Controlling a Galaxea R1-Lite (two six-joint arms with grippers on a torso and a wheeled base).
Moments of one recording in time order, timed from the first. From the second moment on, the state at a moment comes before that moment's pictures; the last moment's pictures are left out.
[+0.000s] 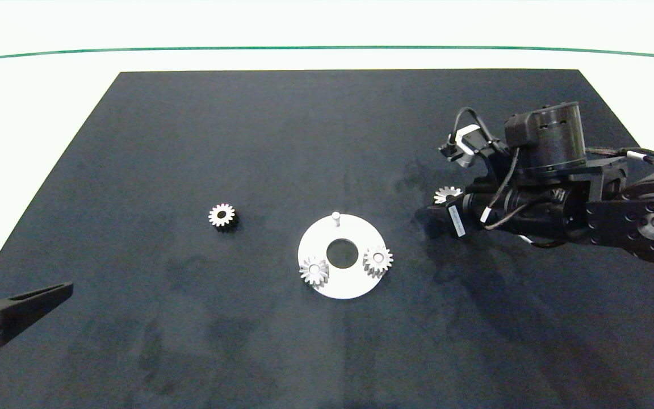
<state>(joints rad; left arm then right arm) -0.10 0.88 -0.80 0.32 0.05 0.05 0.47 1.76 -1.20 -0.09 -0.23 -0.19</state>
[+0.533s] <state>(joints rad) -0.10 0.88 -0.79 0.32 0.05 0.05 0.45 1.74 -1.11 -0.11 -0.23 -0.17</state>
